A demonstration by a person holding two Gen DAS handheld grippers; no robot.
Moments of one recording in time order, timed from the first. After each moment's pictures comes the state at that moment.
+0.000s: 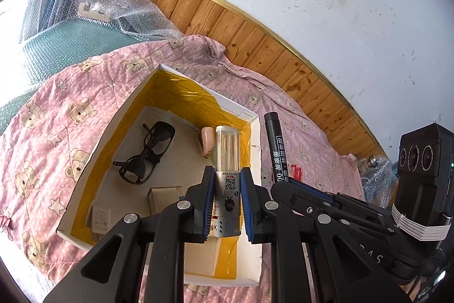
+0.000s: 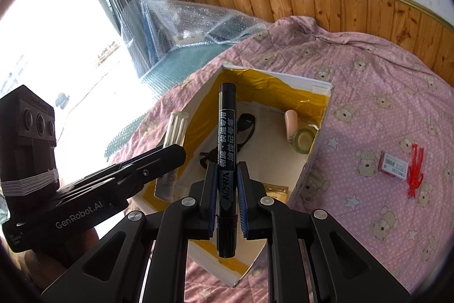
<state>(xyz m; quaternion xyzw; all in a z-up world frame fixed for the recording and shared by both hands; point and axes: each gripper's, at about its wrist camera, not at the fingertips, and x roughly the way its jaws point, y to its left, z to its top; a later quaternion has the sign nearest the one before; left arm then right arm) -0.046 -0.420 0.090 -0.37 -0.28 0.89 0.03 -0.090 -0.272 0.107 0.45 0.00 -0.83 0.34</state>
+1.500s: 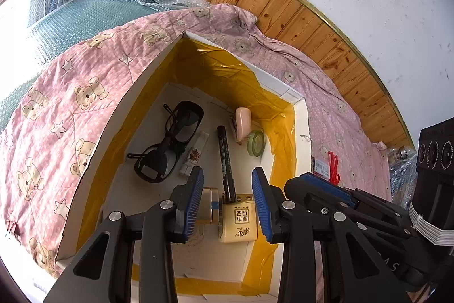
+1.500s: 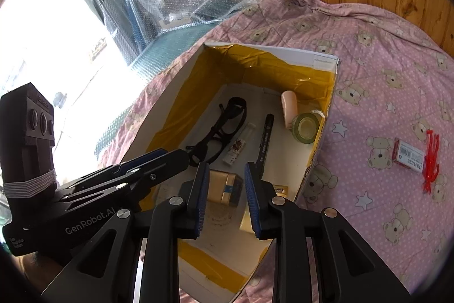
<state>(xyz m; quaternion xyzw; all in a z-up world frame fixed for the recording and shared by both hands) -0.083 -0.427 0.046 -0.45 -0.26 0.86 -0.01 -0.123 -0.278 0.065 0.50 -0.01 -0.80 0.32</state>
